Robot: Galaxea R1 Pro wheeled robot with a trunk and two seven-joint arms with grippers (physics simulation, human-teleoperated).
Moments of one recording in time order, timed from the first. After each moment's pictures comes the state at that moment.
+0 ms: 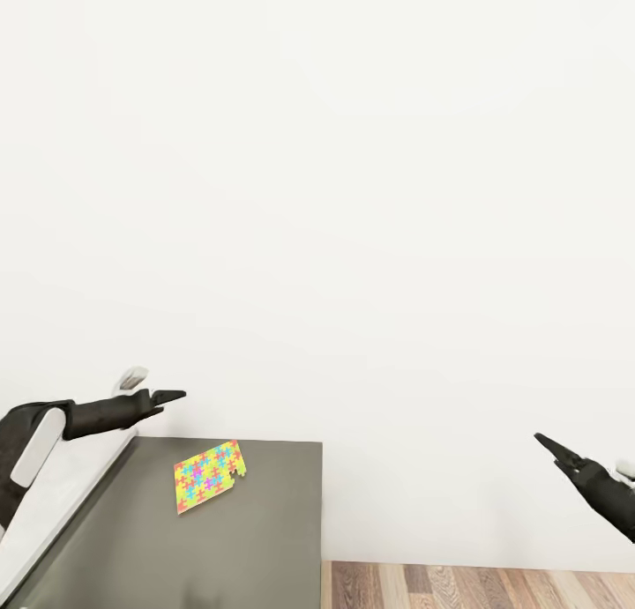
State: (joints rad) left arm -0.63 0.45 0.10 -1.00 0.55 0.96 -0.66; right arm -0.13 -0.26 -0.68 -1.39 -0.74 0.76 0.59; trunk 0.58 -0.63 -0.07
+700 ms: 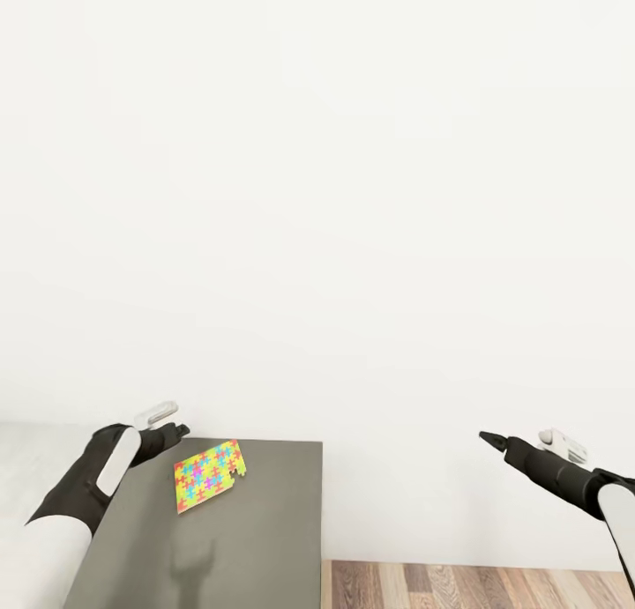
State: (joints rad) left arm -0.64 0.21 0.10 -0.82 0.54 0.69 0.20; right arm -0.23 -0.25 -0.35 -1.53 -0.74 0.92 -0.02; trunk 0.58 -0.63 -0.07
